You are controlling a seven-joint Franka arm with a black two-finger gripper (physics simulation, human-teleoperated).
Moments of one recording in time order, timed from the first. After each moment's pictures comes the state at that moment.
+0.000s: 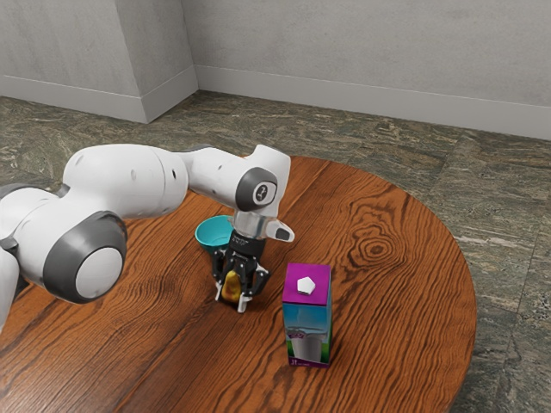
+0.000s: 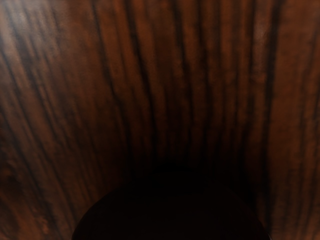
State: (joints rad) arm -0.23 0.82 0.13 -1.33 -0.04 1.54 0.00
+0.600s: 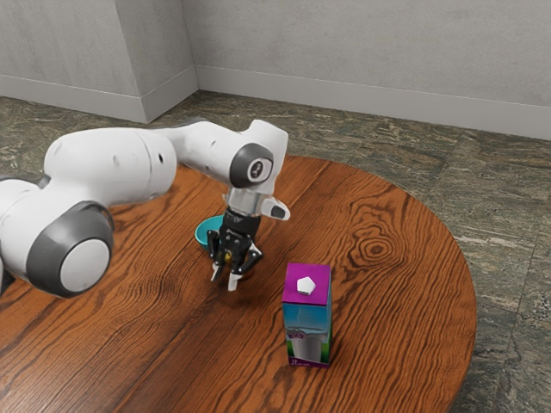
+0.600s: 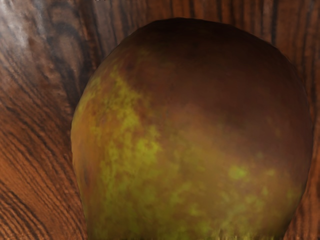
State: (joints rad) arm -0.23 0.74 0.14 -1.31 0.02 1.49 0.00
